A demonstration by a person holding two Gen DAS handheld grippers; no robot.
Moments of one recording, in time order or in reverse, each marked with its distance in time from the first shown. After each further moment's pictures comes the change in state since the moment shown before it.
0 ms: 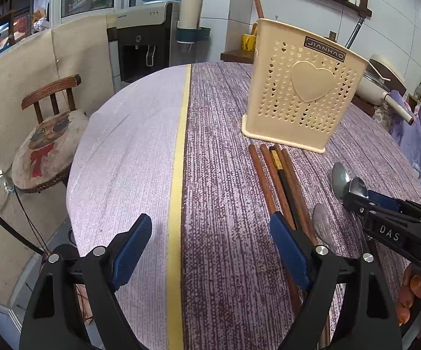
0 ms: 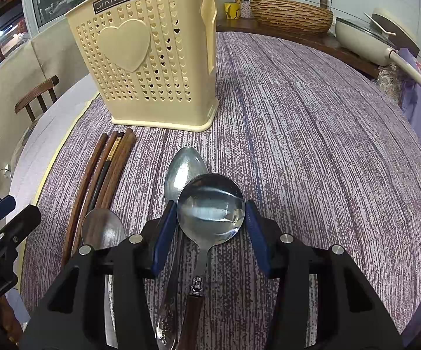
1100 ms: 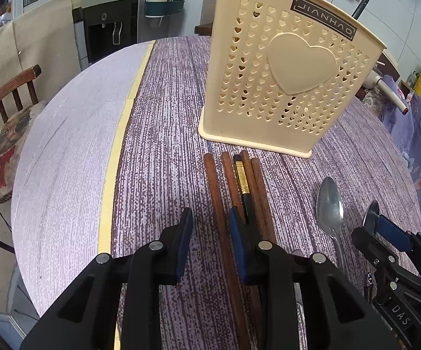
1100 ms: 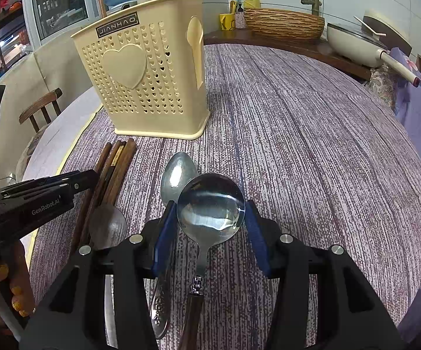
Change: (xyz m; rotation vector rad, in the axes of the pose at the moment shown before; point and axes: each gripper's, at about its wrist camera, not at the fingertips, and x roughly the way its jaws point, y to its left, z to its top) left arm 0.053 -0.027 0.036 0.025 0.155 -0.098; right arm -0.023 -0.014 -0.006 0.027 -0.055 0.013
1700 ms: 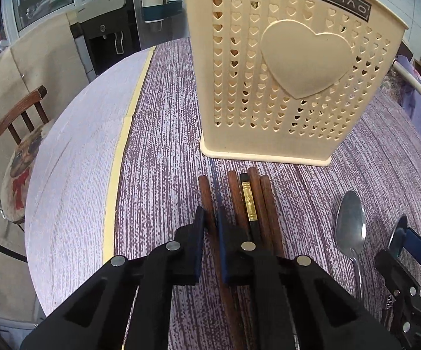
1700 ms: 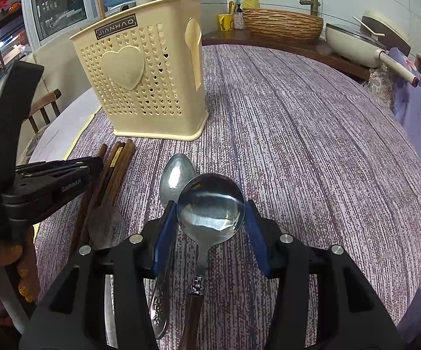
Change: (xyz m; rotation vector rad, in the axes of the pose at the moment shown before) left arm 0.019 -0.022 0.021 0.083 0.021 0.143; right arm -0.001 0.000 0.001 0.003 -0.002 -0.006
